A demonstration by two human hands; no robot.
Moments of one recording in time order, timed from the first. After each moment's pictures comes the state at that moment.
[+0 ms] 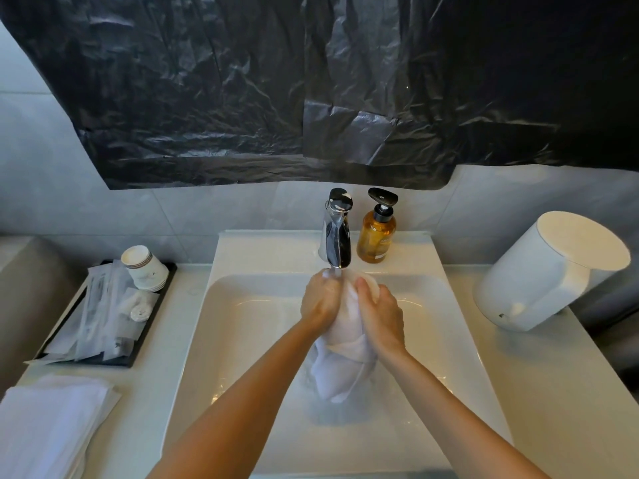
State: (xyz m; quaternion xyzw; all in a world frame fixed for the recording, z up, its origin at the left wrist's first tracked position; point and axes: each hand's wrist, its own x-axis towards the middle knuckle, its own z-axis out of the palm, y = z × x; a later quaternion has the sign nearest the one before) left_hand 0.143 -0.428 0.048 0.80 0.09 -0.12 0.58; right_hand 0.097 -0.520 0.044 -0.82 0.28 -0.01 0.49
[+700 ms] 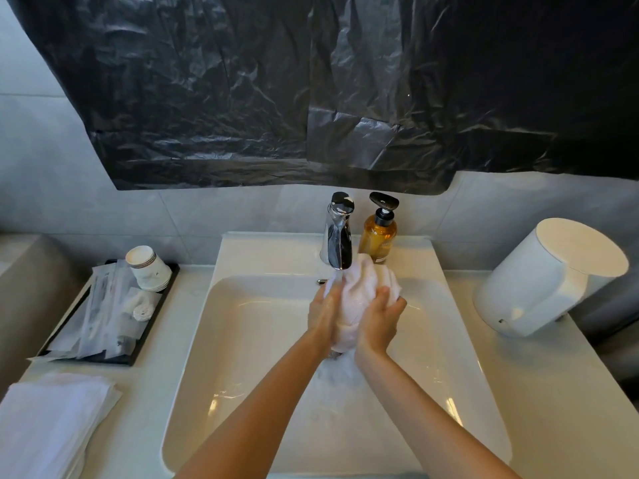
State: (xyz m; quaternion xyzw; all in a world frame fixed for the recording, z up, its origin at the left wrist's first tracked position) left_hand 0.127 -0.432 0.031 0.67 0.18 -0.18 0.69; right_hand 0.100 -0.495 0.042 -0.62 0.42 -0.16 0.64
